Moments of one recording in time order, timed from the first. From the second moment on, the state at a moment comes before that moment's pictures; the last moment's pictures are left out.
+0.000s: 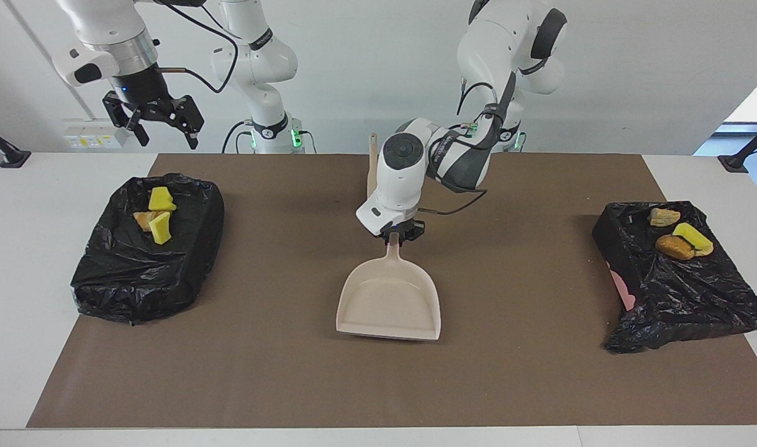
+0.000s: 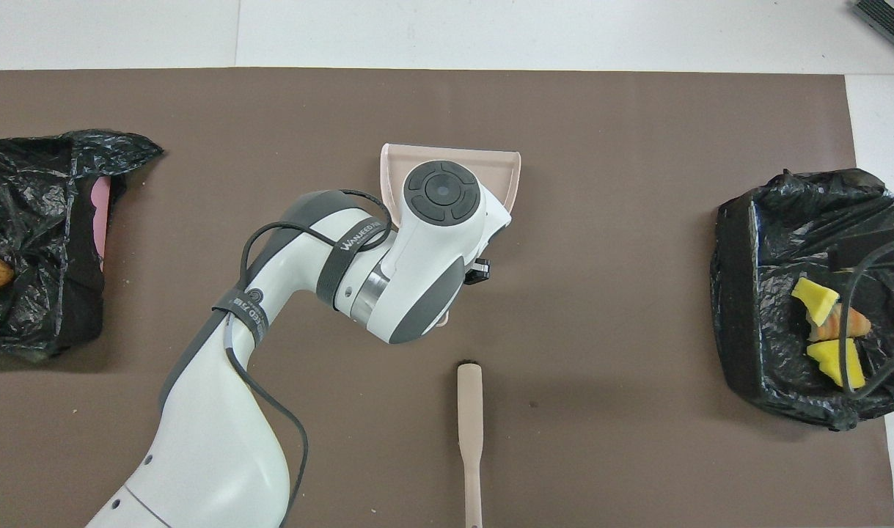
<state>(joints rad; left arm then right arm) -0.64 0.54 -0.07 -1.45 -0.03 1.92 -0.52 0.07 -0.10 -0.11 -1.60 -0.04 1.53 0.04</state>
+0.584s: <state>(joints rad) -0.66 0.59 -0.07 -1.39 -0.04 1.92 -0.60 0.08 -0.10 -0.10 -1.60 -0.04 1.53 0.04</state>
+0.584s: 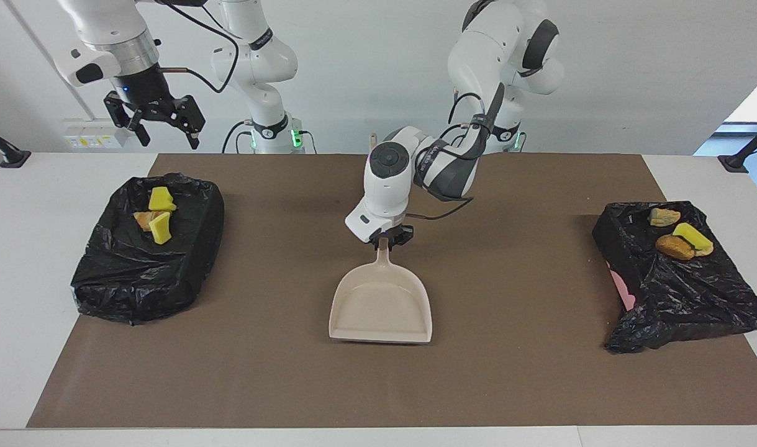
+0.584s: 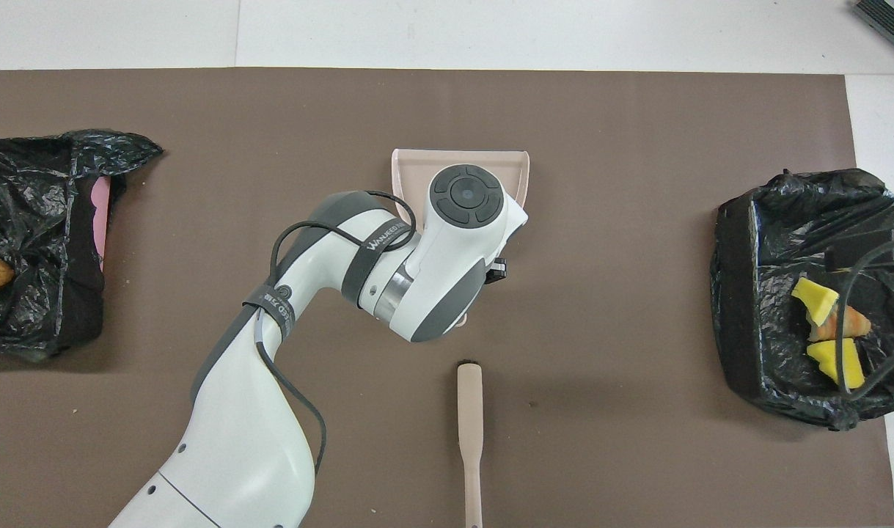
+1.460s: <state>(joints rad) -0.68 0.60 -0.07 -1.40 -0.05 1.92 -0.62 0.08 -0.10 -0.10 -1.60 -0.04 1.53 0.04</state>
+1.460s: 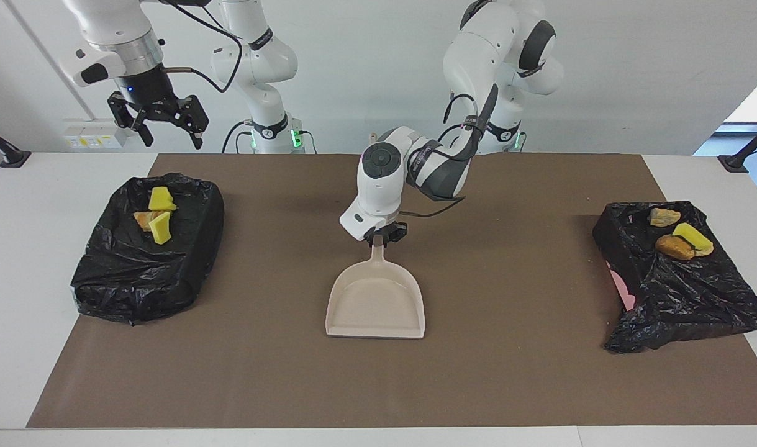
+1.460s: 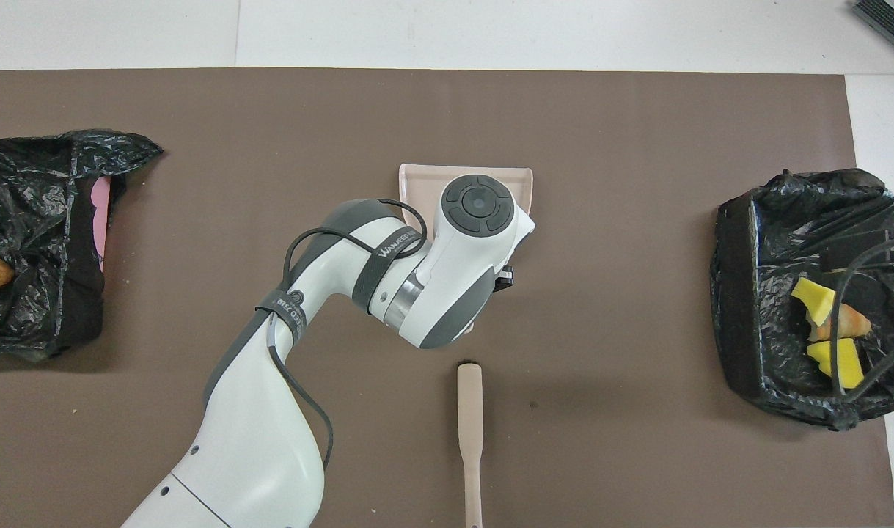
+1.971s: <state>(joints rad) -0.68 0.56 -0.06 -1.40 -0.05 1.92 -0.62 0.08 -0.10 -0.10 -1.60 -0.04 1.53 0.04</state>
